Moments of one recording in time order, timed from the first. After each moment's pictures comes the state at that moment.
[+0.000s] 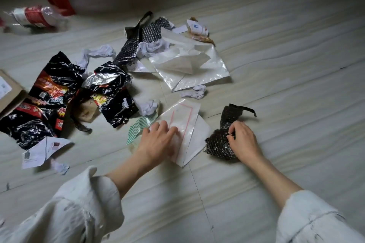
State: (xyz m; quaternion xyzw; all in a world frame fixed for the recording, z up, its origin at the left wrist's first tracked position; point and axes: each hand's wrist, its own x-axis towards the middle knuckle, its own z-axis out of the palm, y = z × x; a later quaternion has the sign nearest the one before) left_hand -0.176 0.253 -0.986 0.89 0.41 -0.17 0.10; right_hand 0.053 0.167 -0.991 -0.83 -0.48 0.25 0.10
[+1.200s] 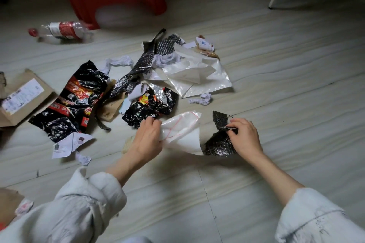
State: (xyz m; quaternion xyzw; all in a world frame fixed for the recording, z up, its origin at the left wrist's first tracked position) left_hand -0.219 0.249 -0.928 0.81 0.53 -0.01 0.23; right_hand 0.028 0.173 -0.927 -0.83 -0.48 0.22 0.18
